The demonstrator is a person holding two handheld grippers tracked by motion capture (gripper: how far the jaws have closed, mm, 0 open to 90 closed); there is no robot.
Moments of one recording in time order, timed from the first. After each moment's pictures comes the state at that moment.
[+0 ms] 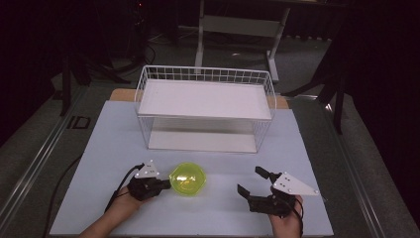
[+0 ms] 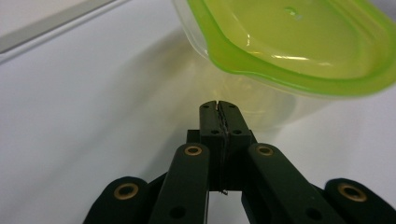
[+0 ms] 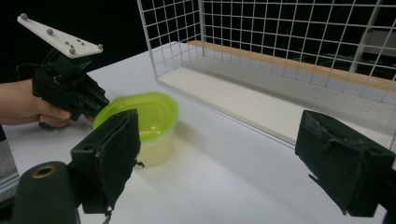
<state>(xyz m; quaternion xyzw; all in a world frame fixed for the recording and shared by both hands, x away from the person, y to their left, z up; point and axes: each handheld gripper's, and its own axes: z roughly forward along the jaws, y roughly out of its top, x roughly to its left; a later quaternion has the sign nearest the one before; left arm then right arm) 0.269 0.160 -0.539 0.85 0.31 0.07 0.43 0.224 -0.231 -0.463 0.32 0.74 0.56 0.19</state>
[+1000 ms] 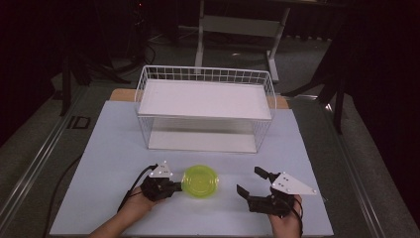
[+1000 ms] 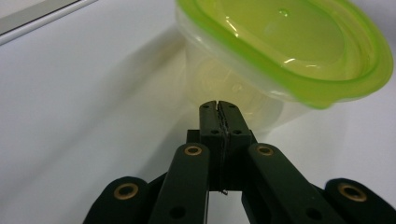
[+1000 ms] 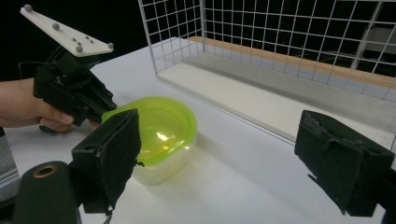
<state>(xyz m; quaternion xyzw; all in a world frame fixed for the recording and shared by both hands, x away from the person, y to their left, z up) 0.273 0.125 -0.536 0.85 0.31 0.04 0.42 0.225 -0.230 -0.465 0.32 0.74 0.56 0.19</state>
